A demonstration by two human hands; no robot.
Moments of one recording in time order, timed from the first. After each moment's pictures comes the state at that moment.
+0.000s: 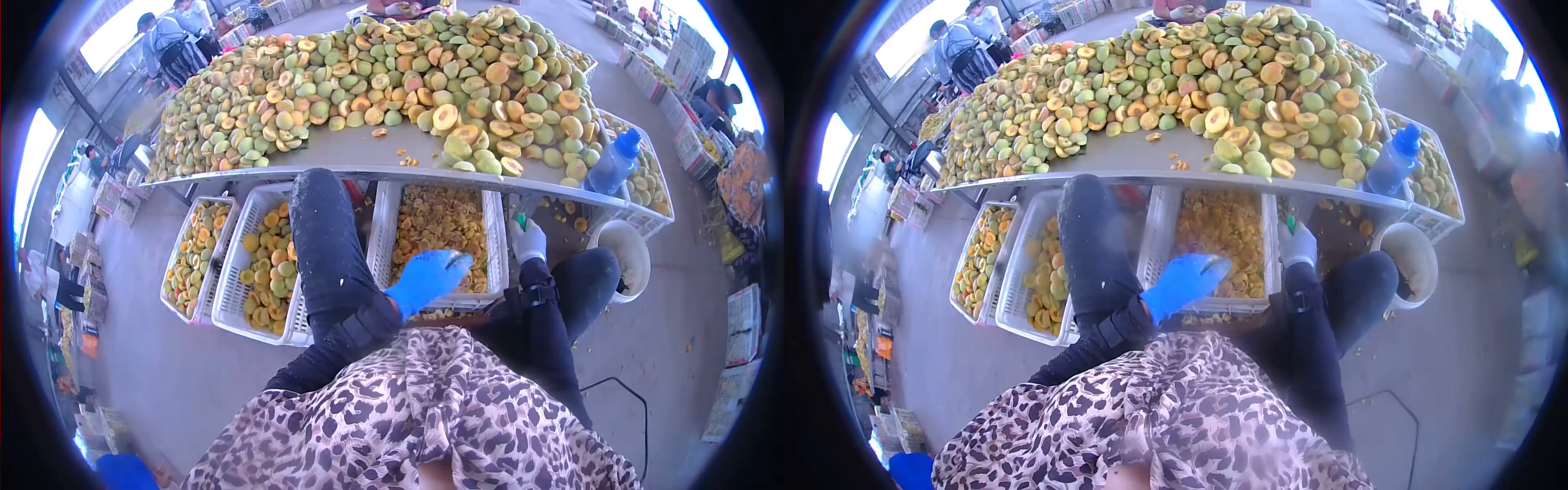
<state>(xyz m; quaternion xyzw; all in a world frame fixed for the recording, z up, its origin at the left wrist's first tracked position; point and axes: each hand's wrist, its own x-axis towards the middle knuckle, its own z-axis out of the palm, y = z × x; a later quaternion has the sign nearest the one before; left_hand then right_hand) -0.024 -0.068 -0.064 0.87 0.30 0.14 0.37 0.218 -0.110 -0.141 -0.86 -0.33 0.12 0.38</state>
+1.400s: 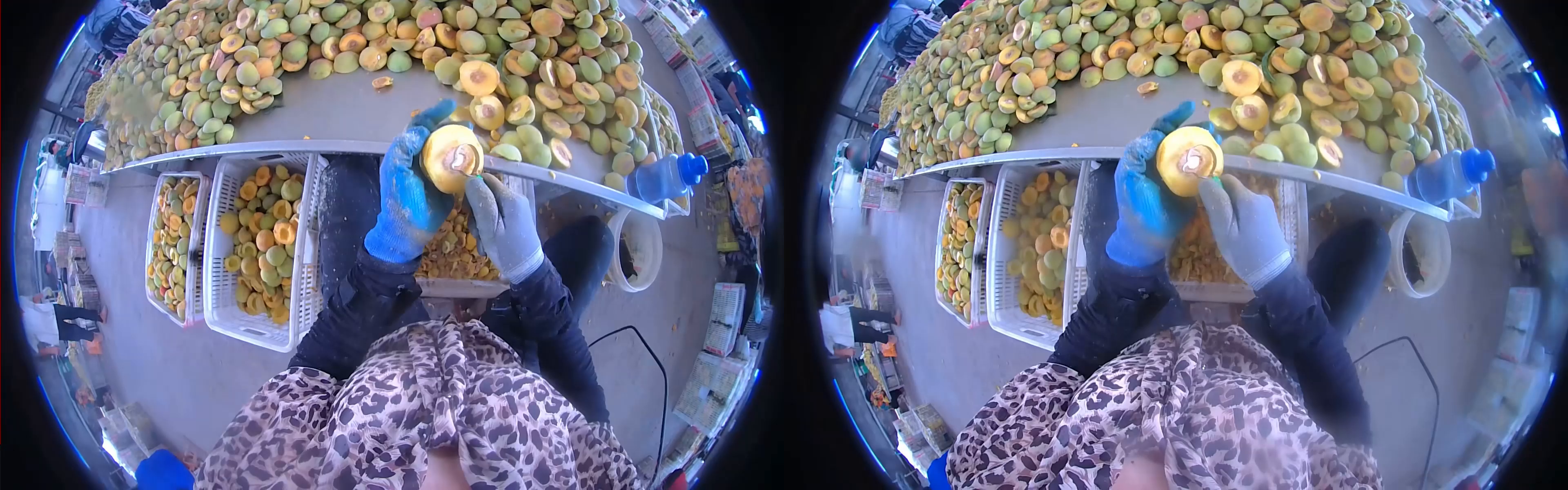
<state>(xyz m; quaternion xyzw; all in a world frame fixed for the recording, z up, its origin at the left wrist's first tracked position) 0.005 0.084 -0.017 0.17 0.17 0.45 0.86 0.099 -0.014 -0.007 -0.67 -0.48 0.29 0.49</state>
